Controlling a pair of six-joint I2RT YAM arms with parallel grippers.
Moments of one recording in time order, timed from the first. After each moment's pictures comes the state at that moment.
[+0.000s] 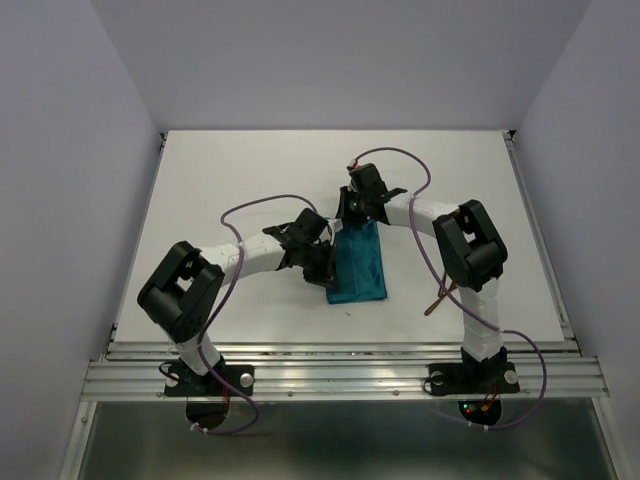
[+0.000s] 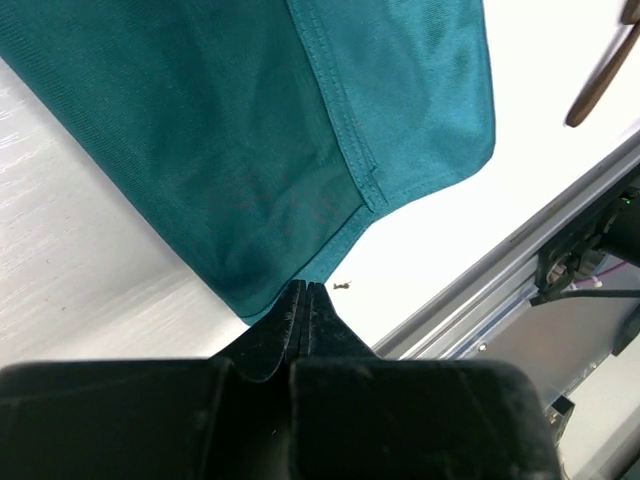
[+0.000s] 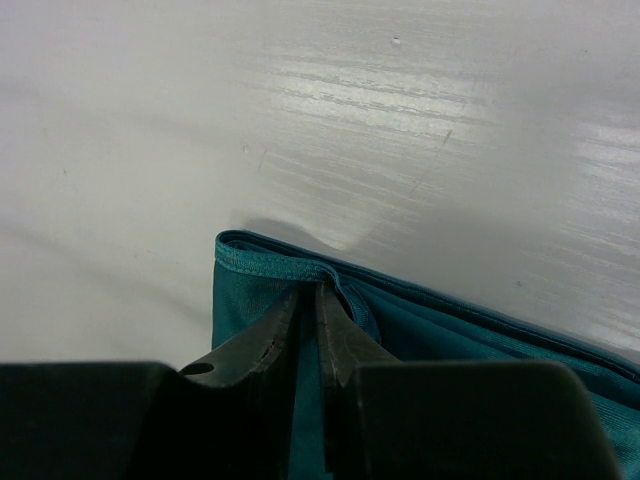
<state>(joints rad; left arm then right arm) -0.73 1.66 0.97 -0.34 0.39 -0.57 0.52 2.10 1.44 -0.16 -0.14 0.52</state>
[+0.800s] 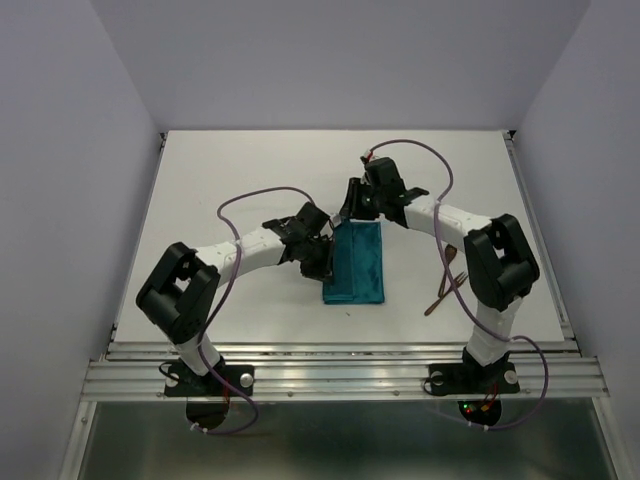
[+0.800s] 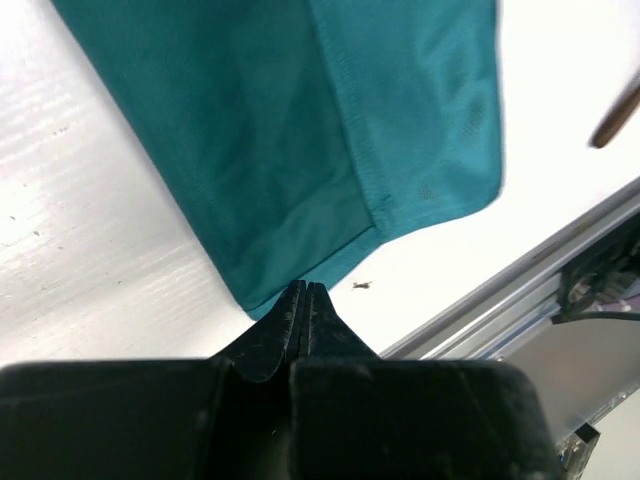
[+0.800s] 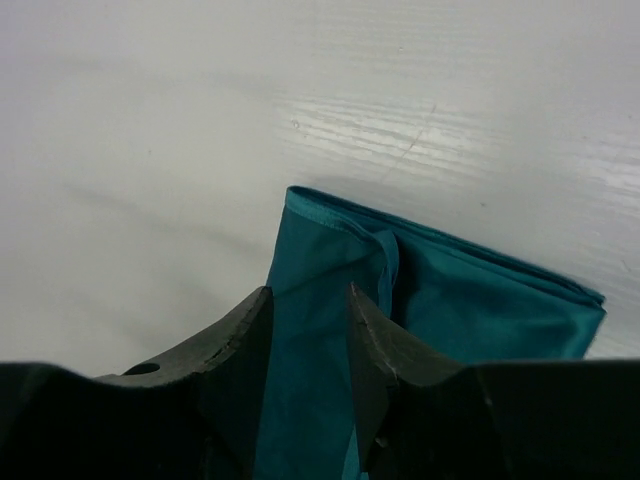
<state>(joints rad) -0.73 1.66 1.03 -0.45 0.30 -0.55 0.52 1.91 1.34 -0.15 -0.13 0.52</state>
